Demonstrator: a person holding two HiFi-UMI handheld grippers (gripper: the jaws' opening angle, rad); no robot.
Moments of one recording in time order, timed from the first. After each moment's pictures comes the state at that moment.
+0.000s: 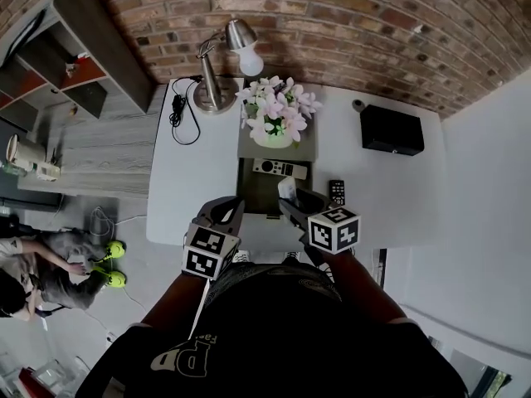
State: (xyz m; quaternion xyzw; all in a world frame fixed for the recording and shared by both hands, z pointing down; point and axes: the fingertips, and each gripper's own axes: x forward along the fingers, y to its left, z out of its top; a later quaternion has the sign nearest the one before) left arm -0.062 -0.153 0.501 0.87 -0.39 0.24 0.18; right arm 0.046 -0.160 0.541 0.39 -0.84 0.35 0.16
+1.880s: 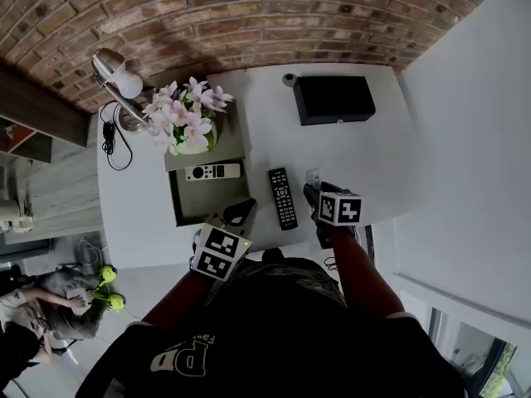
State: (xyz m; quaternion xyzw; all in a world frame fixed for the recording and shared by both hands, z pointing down) left arm 0.147 -0.138 0.529 0.91 -0.24 0.28 0.16; right arm 0.322 -0.142 0.640 0.59 -0.64 0.44 0.21
